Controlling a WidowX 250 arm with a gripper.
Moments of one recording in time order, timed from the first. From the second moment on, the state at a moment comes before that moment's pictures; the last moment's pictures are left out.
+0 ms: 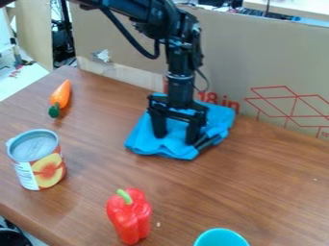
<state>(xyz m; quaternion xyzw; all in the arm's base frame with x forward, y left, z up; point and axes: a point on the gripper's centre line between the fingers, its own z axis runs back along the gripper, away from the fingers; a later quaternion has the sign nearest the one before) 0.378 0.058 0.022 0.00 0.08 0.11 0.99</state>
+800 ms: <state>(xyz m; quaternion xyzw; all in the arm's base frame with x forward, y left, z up) 0.365 0.121 0.040 -0.03 0.08 0.13 0.99</state>
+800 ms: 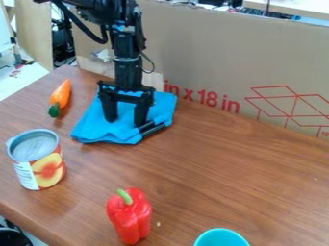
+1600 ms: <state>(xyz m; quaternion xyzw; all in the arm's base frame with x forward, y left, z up) 0.287 -0.010 0.164 -0.05 0.03 -0.04 1.00</state>
